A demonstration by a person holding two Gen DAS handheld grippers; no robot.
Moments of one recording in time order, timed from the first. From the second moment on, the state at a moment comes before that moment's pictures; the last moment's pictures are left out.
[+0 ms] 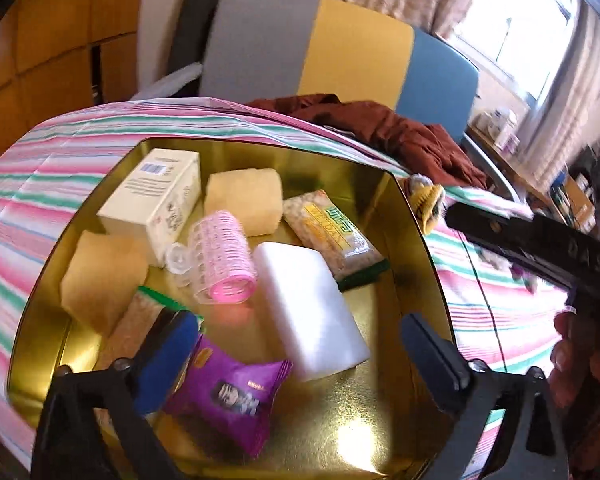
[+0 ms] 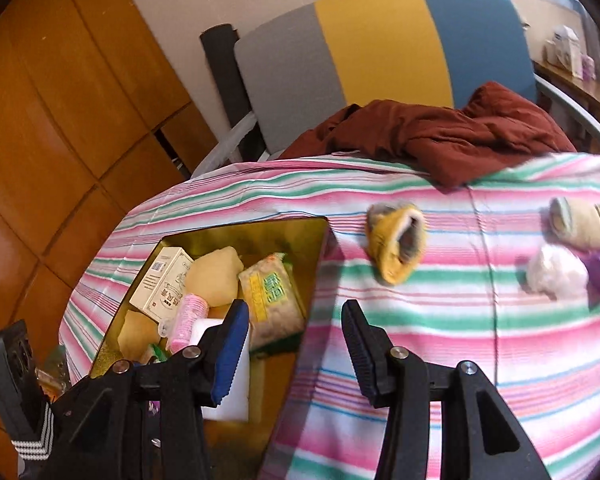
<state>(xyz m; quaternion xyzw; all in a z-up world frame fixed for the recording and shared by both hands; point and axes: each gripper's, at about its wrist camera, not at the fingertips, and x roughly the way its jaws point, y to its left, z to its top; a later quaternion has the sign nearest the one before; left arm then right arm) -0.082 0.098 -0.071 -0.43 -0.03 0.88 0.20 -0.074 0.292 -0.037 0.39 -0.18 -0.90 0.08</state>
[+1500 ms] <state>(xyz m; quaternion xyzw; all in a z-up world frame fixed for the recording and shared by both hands) 0.032 0.265 -0.067 -0.44 0.09 0.82 0.36 0.060 0.527 -0.102 0.39 -0.22 -0.88 -0.15</state>
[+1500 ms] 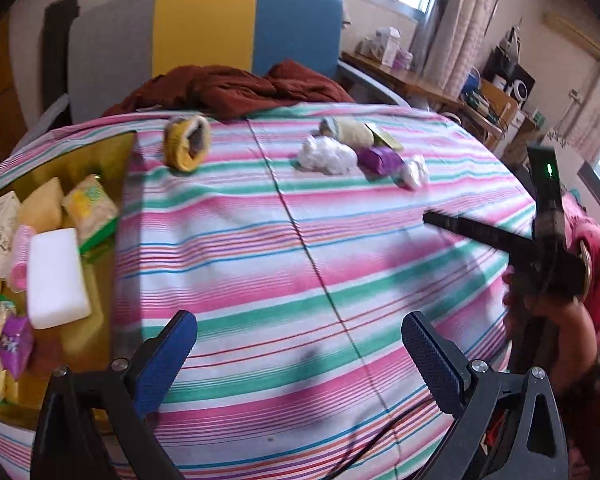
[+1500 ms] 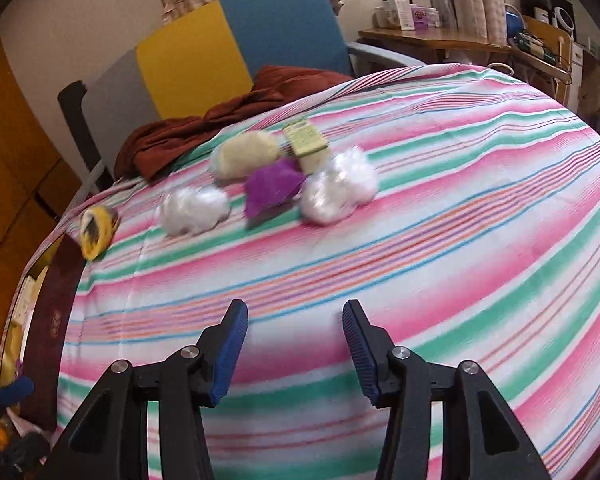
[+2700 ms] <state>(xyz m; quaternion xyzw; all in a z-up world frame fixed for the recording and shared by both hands) -0.006 0.375 -0.071 -0.44 0.09 0.81 0.37 0.040 0.611 -0.117 0.37 -0.21 -0.88 -0.21</state>
